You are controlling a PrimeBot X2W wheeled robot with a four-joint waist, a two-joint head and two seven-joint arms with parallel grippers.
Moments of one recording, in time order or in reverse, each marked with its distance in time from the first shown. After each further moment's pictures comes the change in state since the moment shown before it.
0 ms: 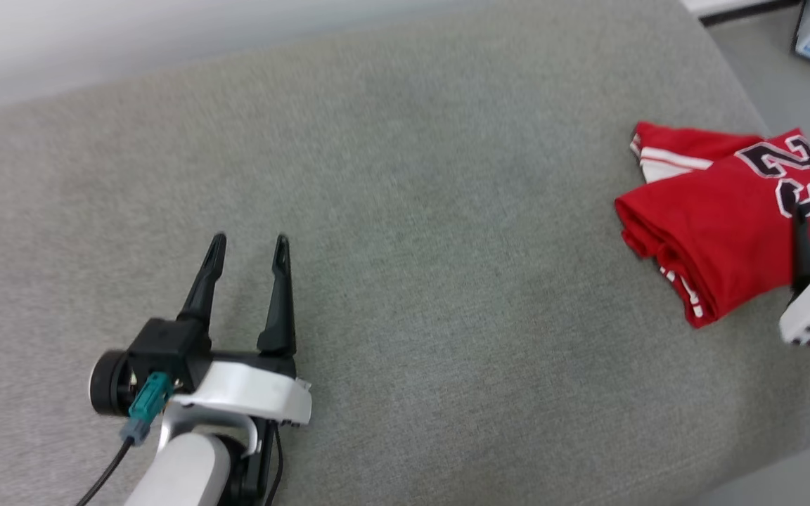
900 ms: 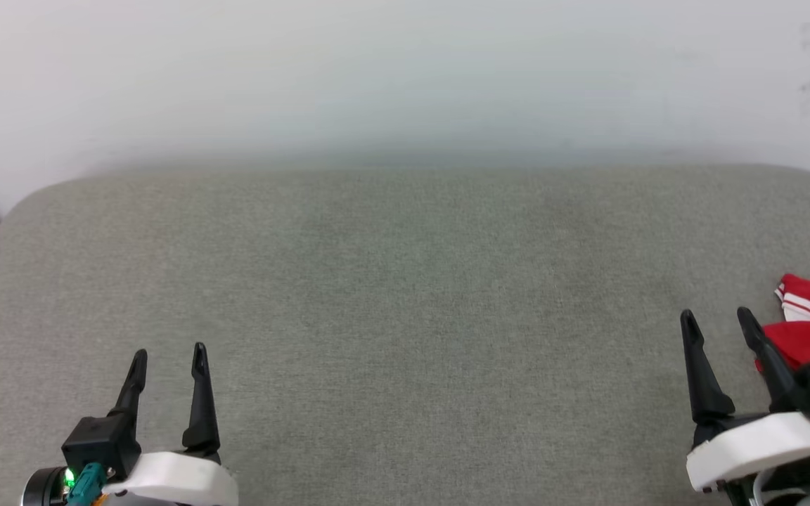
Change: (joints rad) left arm 0.257 0.026 0.172 0.070 -0.022 -0.032 -0.044; right arm 0.627 0.271 -0.012 -0.910 -0.083 0.000 0.202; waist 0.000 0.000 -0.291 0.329
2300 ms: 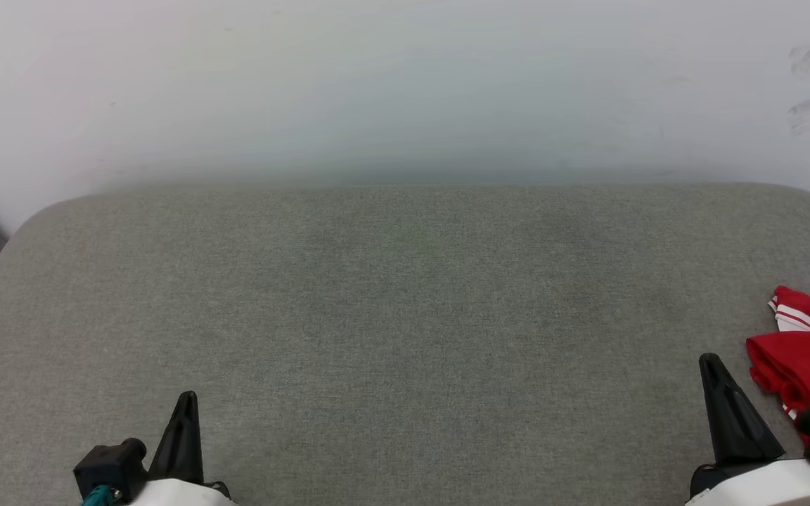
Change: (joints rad) left arm 0.047 -0.084 0.069 0.121 0.011 -0.143 0.018; right arm 0.161 0.030 0.005 -0.159 0.025 0.000 0.071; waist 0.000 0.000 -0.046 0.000
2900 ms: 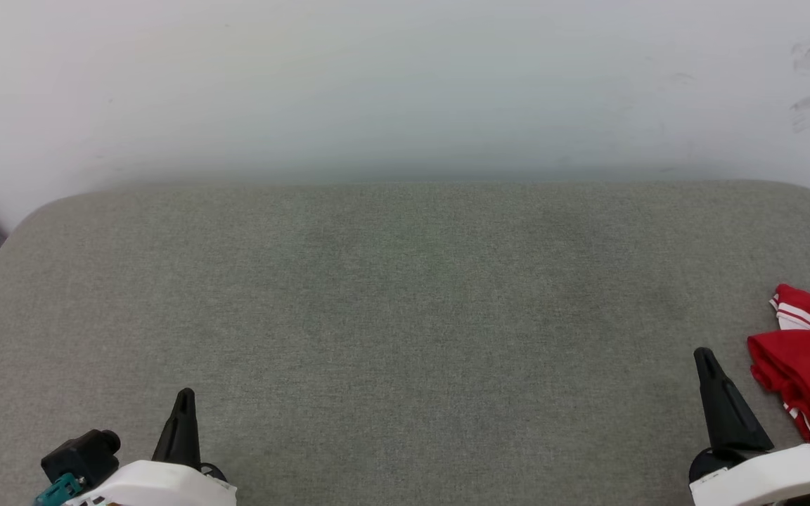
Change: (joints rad) left arm -0.030 -0.042 0.063 0.019 -0.276 -0.049 0.084; right arm -0.049 -0.009 0.005 0.096 0.345 0.000 0.009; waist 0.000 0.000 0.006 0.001
